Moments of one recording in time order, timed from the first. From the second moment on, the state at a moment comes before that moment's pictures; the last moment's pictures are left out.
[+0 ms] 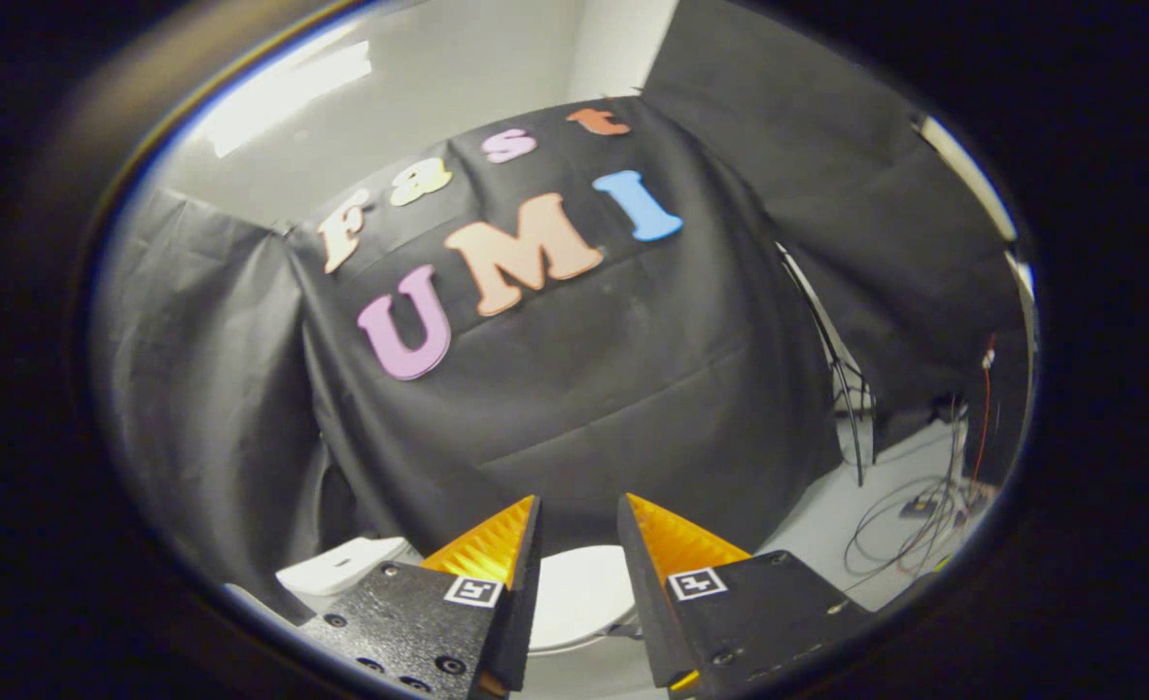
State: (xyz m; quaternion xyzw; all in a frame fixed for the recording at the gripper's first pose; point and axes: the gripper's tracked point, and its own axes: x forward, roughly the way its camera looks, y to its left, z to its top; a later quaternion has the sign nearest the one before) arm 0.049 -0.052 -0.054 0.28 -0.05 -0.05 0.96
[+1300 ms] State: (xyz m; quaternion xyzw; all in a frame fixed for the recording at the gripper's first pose) arm 0.191 -0.014 -0.281 0.67 0.00 -0.08 0.73
